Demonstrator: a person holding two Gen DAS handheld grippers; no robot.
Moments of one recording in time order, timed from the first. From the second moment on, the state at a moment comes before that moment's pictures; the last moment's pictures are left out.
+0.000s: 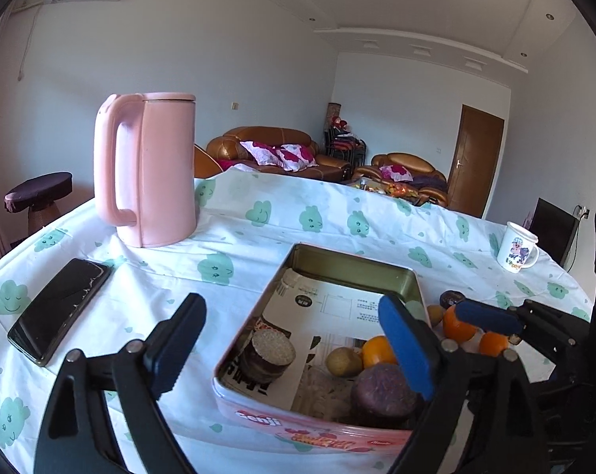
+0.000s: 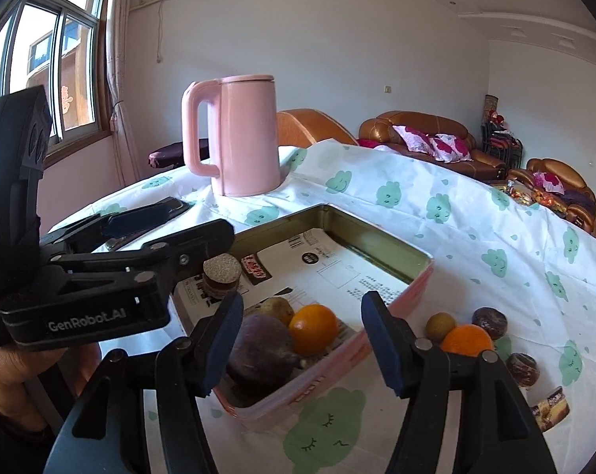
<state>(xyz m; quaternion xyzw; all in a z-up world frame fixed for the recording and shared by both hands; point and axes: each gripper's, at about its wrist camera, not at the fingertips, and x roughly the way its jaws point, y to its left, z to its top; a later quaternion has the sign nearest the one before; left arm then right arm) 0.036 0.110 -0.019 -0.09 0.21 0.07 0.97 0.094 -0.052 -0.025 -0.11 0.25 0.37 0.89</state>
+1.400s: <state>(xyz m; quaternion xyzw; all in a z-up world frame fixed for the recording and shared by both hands) 0.121 -0.086 -0.047 0.02 0.35 -0.14 0.92 0.175 -0.214 -0.066 -0.08 0.41 0.23 0.88</state>
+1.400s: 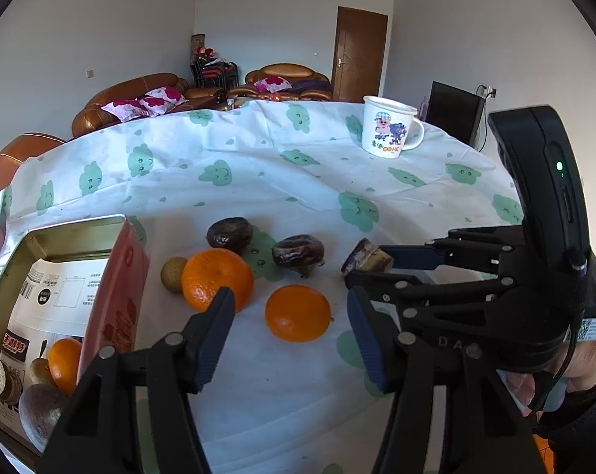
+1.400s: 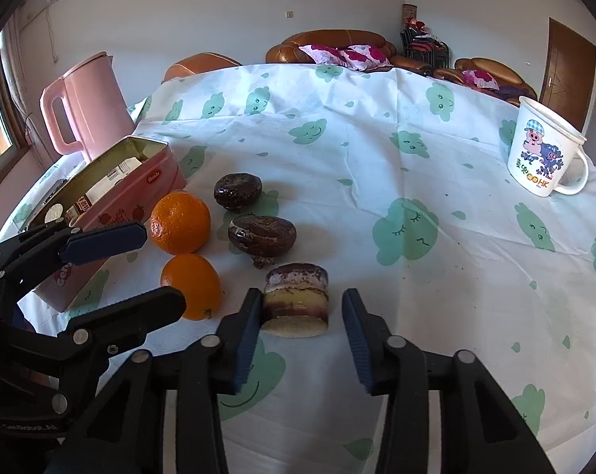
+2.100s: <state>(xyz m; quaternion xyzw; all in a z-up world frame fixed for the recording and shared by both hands) 0.135 -0.093 -0.053 0.03 0.37 -0.15 0.92 0.169 -0.231 -0.055 -0.04 0.37 0.22 0.90</state>
